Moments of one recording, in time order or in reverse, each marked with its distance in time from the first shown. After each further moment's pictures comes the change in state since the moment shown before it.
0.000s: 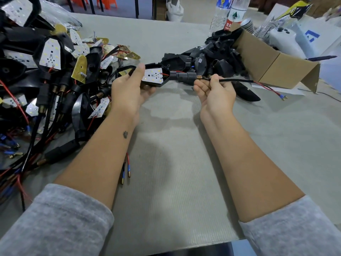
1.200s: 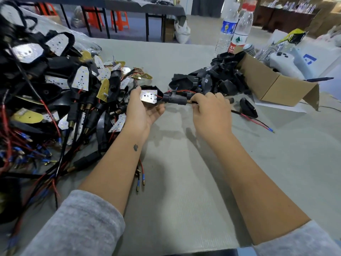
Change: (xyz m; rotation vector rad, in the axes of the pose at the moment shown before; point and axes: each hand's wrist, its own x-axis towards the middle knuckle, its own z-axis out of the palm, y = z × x) left_hand -0.007 0.008 -0.003 -0.172 0.050 -0.182; right_hand -0.021 -0.007 -0.001 -1.794 -0.327 -0.866
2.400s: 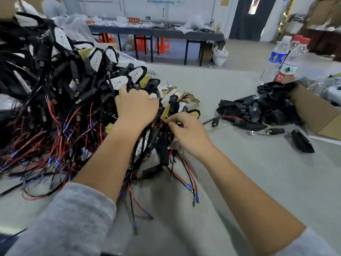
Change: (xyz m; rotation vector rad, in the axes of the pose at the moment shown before) left_hand -0.016 0.148 -0.066 1.836 0.394 0.486; right_hand 0.011 -0.161 -0.001 0.838 -0.325 -0.133
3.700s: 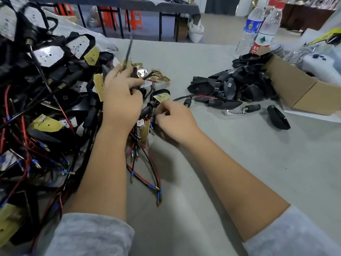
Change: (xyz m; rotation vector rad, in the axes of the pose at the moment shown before) left_hand -0.003 0.043 0.076 -0.493 0.217 0.262; right_hand 0.010 0.068 -0.021 -0.143 -0.016 0.176
